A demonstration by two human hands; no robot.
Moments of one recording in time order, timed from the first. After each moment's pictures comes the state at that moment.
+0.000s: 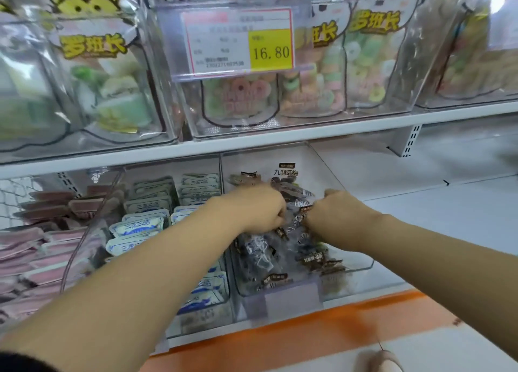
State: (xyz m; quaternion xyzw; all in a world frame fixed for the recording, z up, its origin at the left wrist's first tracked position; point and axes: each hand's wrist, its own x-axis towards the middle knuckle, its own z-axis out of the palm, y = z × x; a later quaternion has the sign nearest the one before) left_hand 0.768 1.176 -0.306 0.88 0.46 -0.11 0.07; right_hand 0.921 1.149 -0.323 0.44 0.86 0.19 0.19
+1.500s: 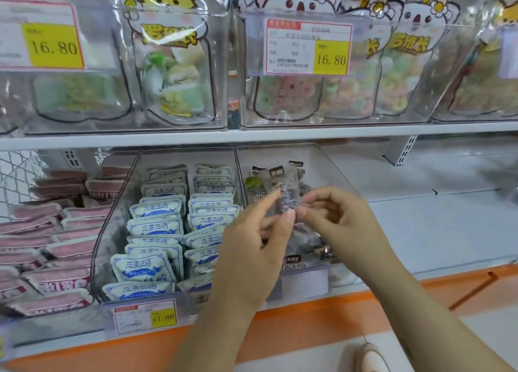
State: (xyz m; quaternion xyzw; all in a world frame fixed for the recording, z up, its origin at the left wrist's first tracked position) left_hand 0.736 1.051 -0.326 0.64 0.49 0.49 0.32; right_hand 0.883 1.080 -0.315 0.51 0.63 -0.35 -0.47
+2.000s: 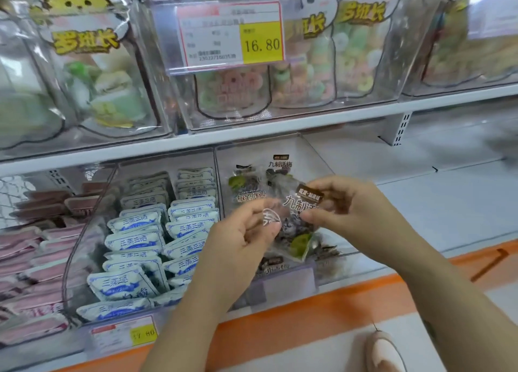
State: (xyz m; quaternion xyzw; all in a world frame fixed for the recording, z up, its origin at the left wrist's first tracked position) left_hand 0.749 1.066 -0.324 0.65 0.49 0.43 0.39; right_hand 0.930 1.083 -0.302 0.52 0.67 -0.34 -0.40
